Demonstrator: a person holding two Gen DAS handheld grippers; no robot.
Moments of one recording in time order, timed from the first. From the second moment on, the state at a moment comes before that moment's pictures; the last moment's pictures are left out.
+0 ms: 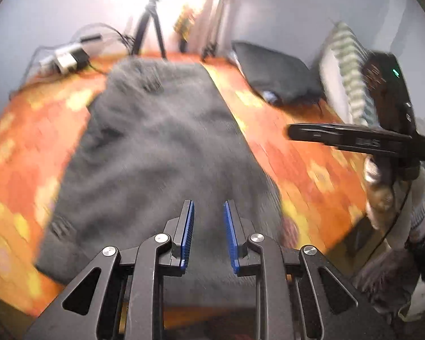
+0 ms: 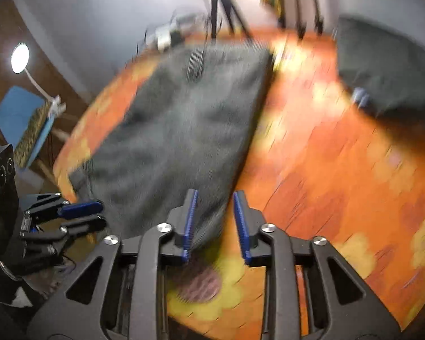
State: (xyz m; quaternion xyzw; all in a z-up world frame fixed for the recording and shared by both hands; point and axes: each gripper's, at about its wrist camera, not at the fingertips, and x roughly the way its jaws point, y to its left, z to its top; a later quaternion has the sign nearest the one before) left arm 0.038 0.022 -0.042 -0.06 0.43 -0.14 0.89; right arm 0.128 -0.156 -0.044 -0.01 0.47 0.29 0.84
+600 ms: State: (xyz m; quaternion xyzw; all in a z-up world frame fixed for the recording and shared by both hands) left arm 0.226 0.072 -0.065 -0.10 0.42 -0.05 0.90; right arm 0.314 -0.160 -0.085 0.16 0.49 0.28 0.81
